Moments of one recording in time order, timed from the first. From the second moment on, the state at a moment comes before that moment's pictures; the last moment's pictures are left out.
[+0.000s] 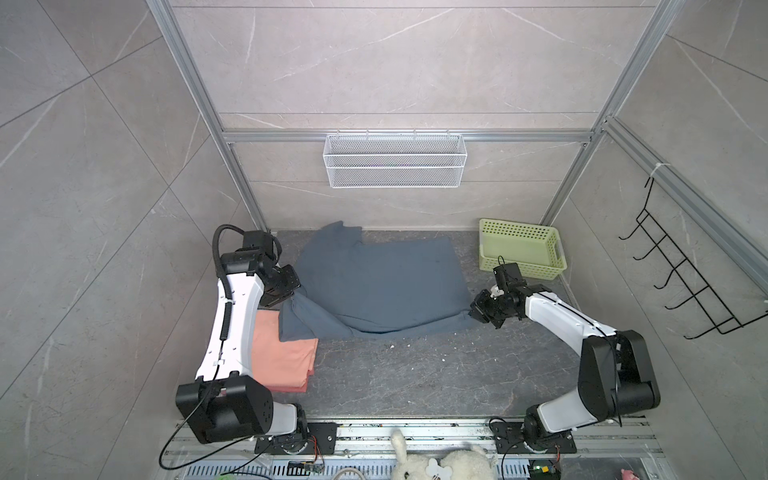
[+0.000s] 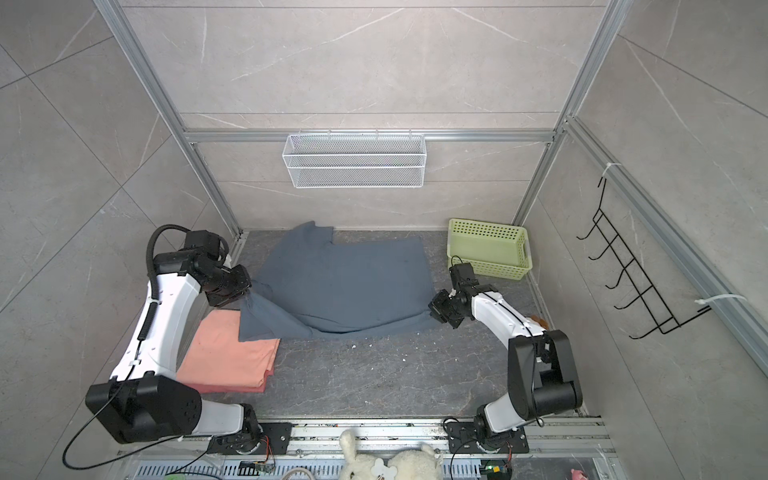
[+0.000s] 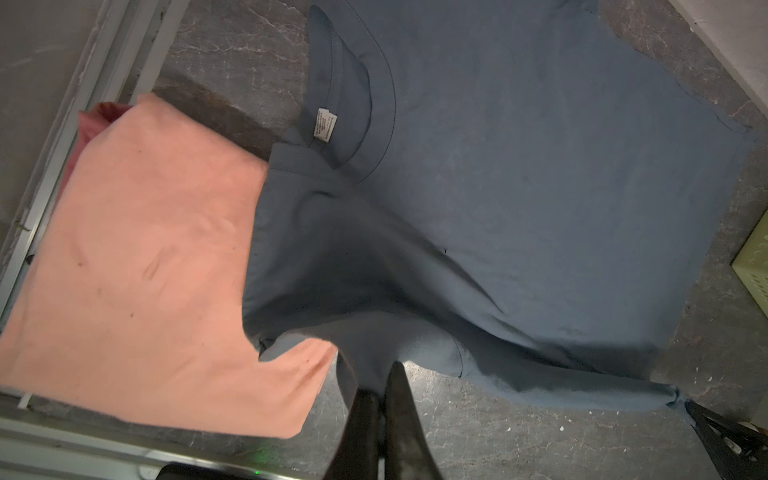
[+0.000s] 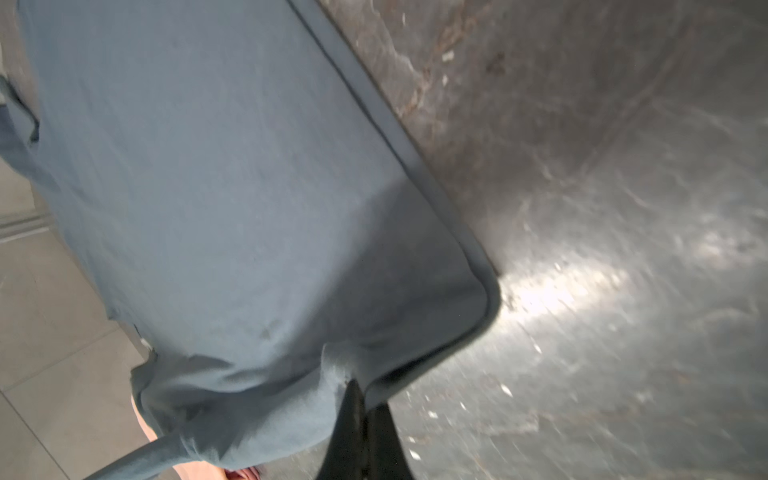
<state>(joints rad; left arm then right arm) 0.11 1.44 1.48 -1.22 0.14 -0.37 0.16 1.56 0.97 -0.57 -0.35 0.91</state>
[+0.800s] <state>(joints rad) 0.11 1.16 1.45 -1.55 0.18 -0.38 0.16 1.45 1.01 -0.90 -0.38 0.71</state>
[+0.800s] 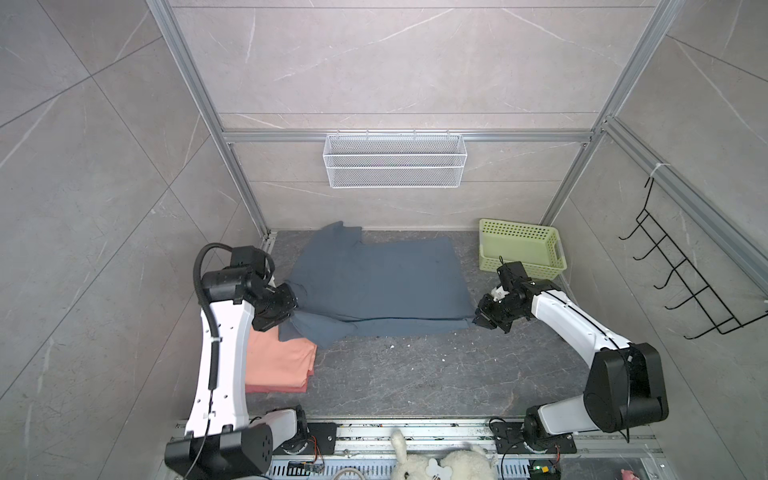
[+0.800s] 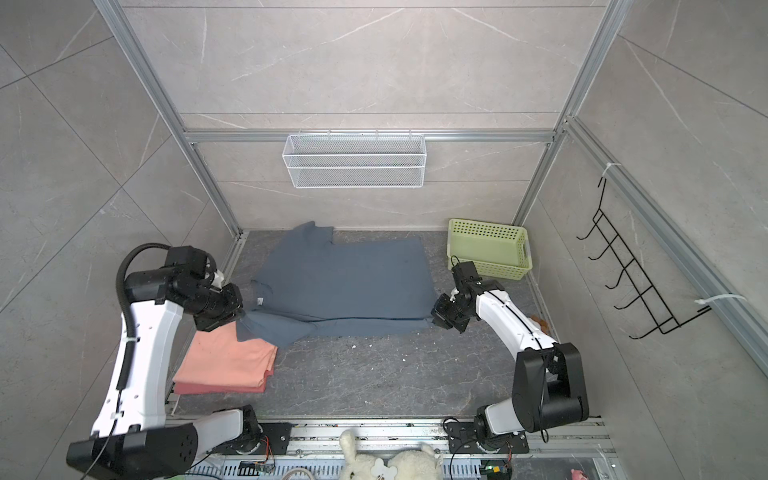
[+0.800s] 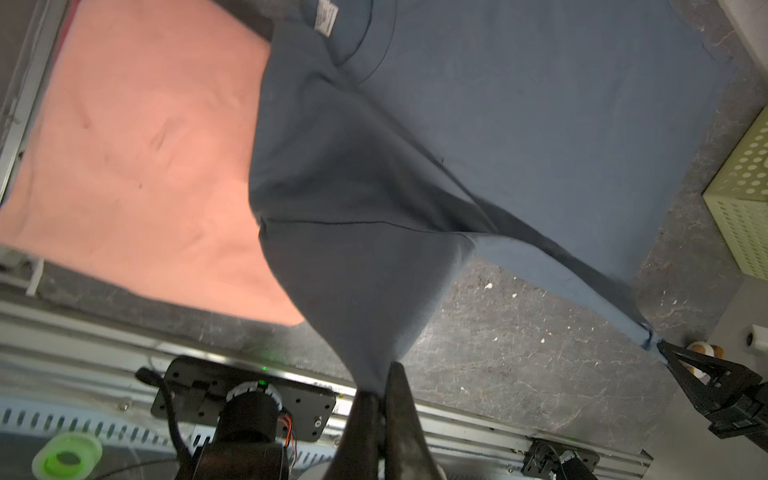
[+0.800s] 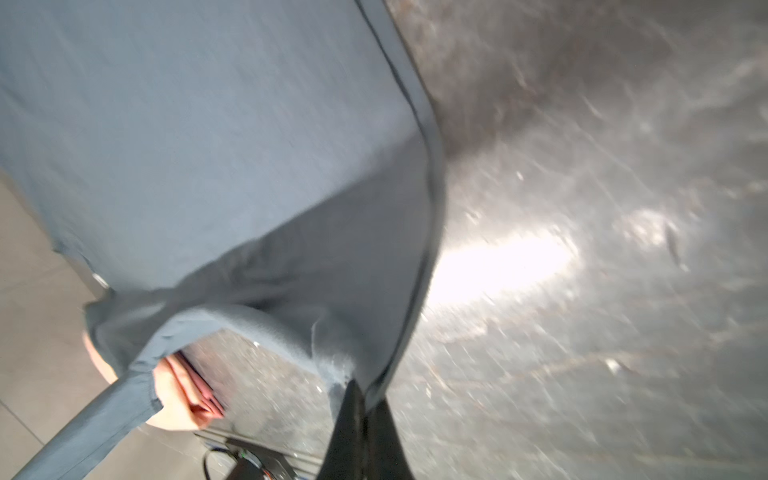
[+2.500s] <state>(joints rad) -0.52 1.23 0.58 -0.75 0.19 -0.89 0.23 1.51 0.89 -0.68 -0.29 0.80</state>
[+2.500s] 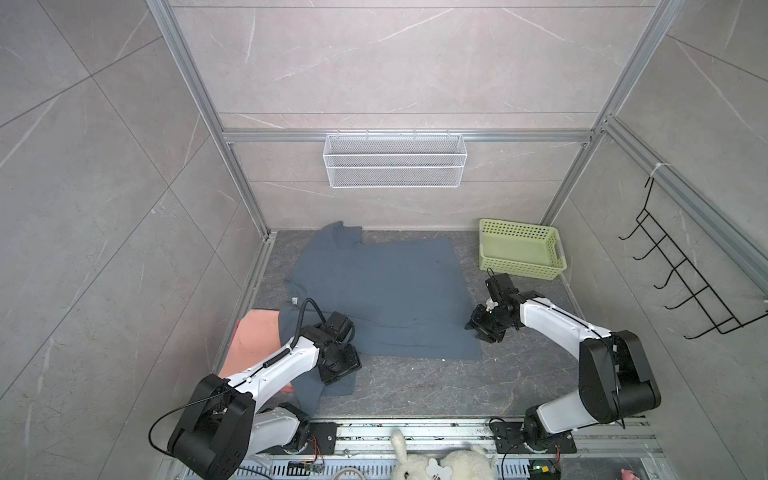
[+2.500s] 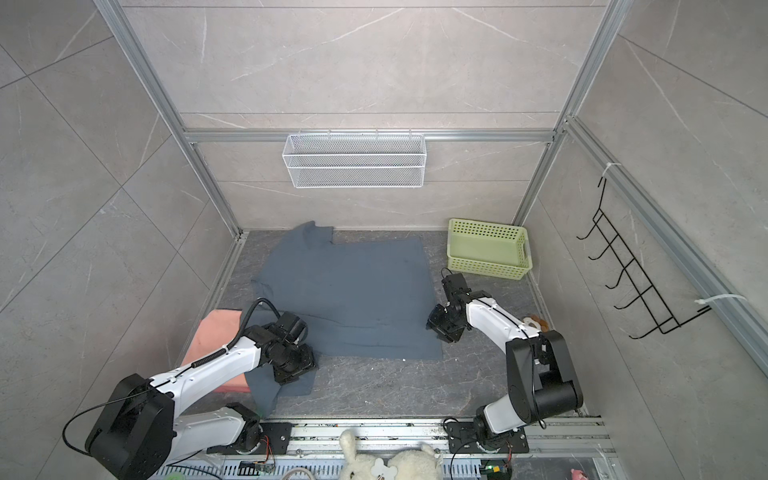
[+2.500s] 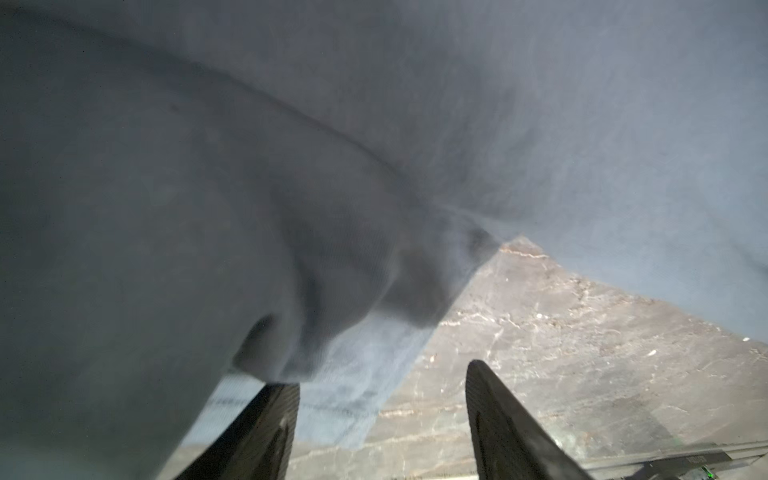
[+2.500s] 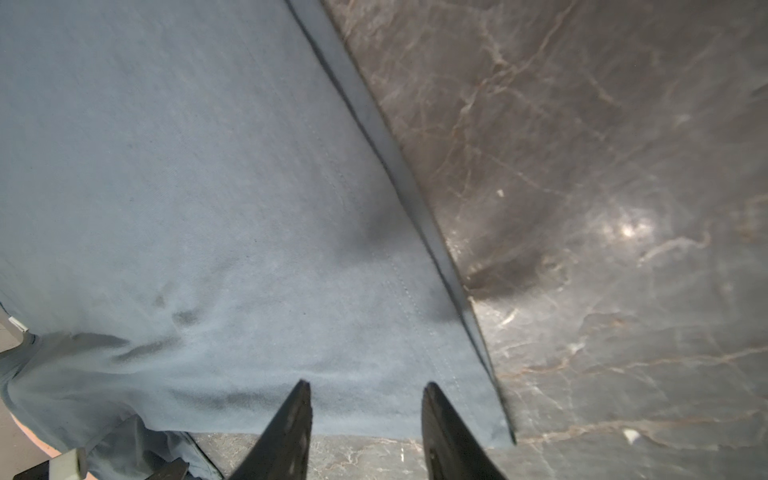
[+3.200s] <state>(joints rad) -0.52 1.32 0.97 -0.92 0.26 -0.64 0.23 1.53 0.96 -0.70 -0.24 0.80</state>
